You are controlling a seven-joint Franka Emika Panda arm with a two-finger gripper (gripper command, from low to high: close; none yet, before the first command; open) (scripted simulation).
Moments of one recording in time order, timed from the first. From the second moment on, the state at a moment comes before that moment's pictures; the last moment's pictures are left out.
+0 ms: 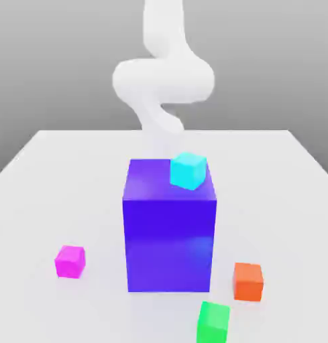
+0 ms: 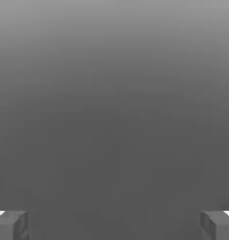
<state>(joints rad) 0.02 -0.79 -0.06 -2.32 -0.03 2.31 0.68</state>
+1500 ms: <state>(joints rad) 0.57 -0.39 -1.12 -2.64 -0.45 2.62 -1.49</state>
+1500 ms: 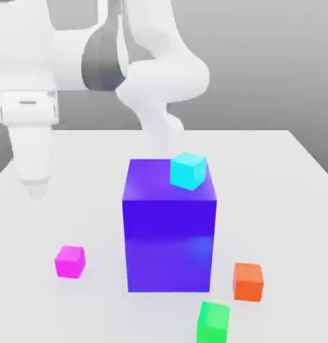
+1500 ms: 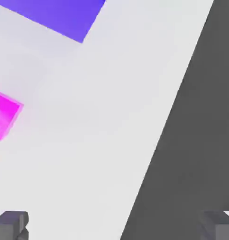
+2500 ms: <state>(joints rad) 1.51 -0.52 -2.33 -2.64 -1.24 2.76 -1.90</state>
